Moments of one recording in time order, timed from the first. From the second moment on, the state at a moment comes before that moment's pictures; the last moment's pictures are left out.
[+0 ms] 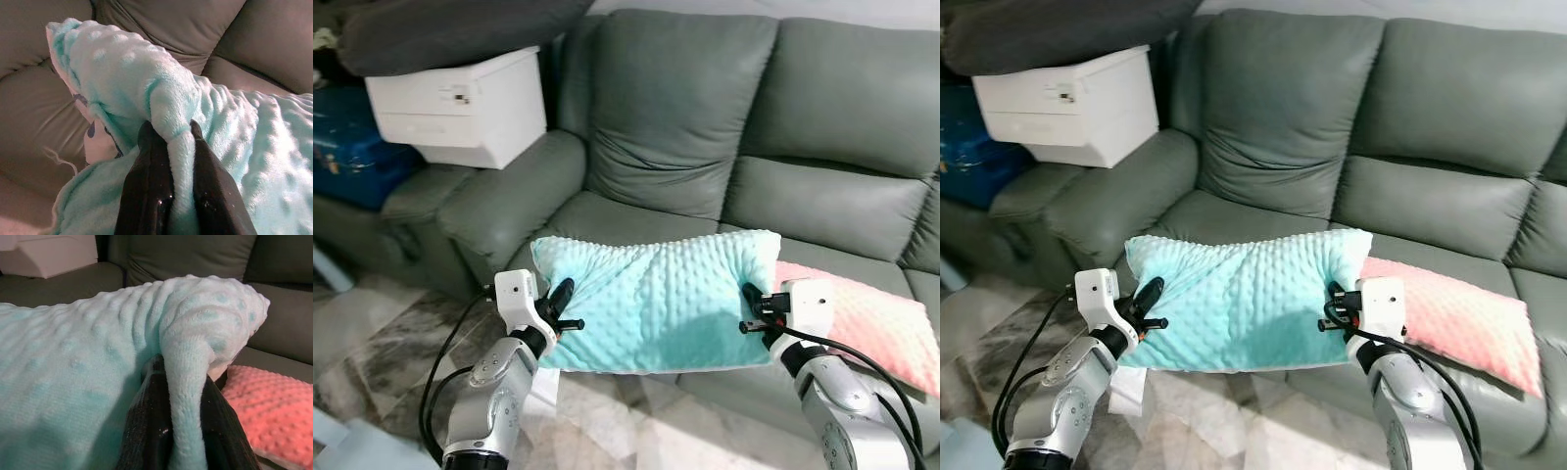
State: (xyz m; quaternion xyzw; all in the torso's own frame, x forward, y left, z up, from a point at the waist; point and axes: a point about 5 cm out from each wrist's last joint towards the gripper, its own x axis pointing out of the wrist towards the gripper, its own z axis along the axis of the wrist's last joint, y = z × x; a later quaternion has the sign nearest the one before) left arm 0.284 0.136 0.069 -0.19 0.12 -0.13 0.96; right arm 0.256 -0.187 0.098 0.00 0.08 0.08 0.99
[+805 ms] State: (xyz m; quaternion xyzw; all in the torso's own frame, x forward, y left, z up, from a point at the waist) left arm 0.284 0.141 0.067 -0.16 0.13 -0.13 0.97; right arm 0.258 -0.179 0.097 0.00 0.08 0.09 0.99
